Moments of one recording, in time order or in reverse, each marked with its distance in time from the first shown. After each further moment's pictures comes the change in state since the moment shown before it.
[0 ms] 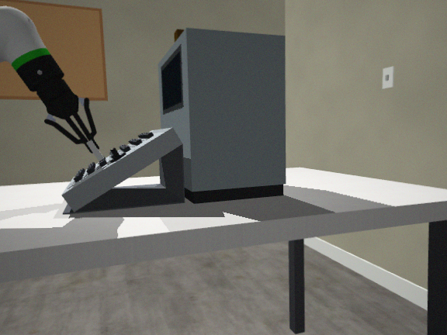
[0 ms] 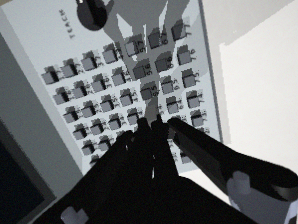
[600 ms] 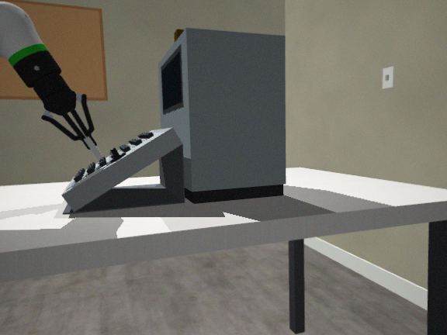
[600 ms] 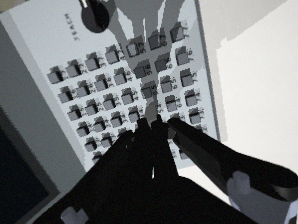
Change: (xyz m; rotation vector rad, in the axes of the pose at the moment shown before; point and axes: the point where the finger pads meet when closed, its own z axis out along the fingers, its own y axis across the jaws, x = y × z) arm 0.000 0.000 -0.011 -0.001 0.000 0.000
